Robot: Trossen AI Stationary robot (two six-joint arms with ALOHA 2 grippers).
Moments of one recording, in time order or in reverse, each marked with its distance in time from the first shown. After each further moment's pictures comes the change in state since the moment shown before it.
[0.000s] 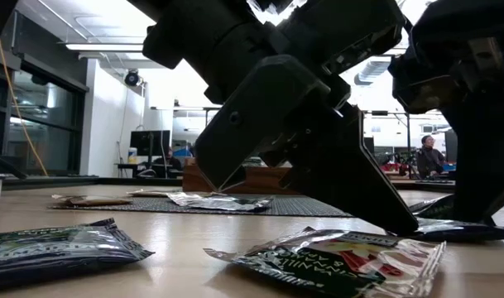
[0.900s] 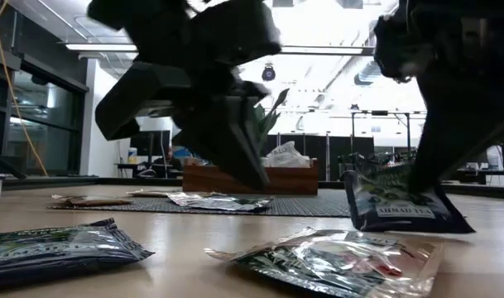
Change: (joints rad) left arm 0.018 -0.317 -0.238 -0.215 -0.132 0.010; right arm 0.005 -0.001 0.077 -0.095 0.151 -0.209
